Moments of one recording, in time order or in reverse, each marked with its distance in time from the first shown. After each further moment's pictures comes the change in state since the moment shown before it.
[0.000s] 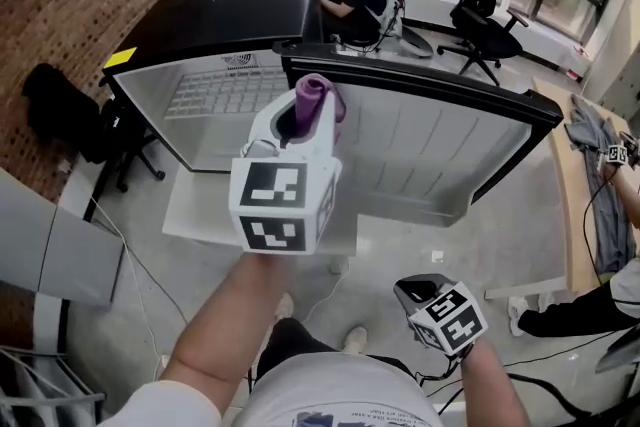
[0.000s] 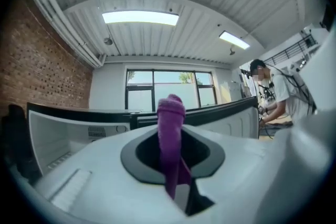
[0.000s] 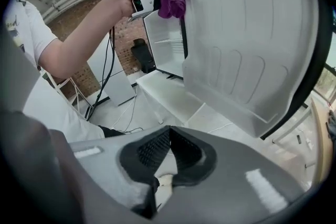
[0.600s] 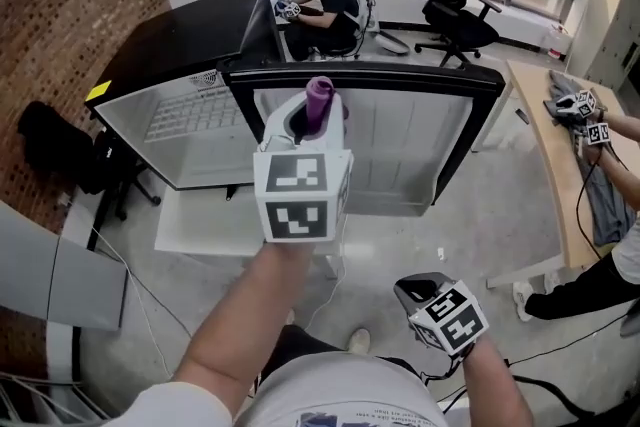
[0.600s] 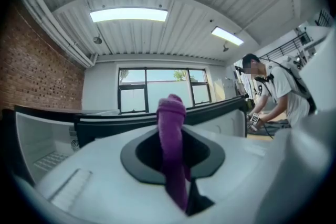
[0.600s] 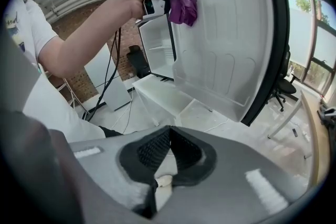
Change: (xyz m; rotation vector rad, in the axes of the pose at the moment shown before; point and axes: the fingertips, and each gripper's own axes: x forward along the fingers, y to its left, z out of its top) left arm 0.032 -0.094 0.002 0.042 0.041 -0.065; right arm -0.036 -0.019 -0.034 0.047 -0.074 -0.042
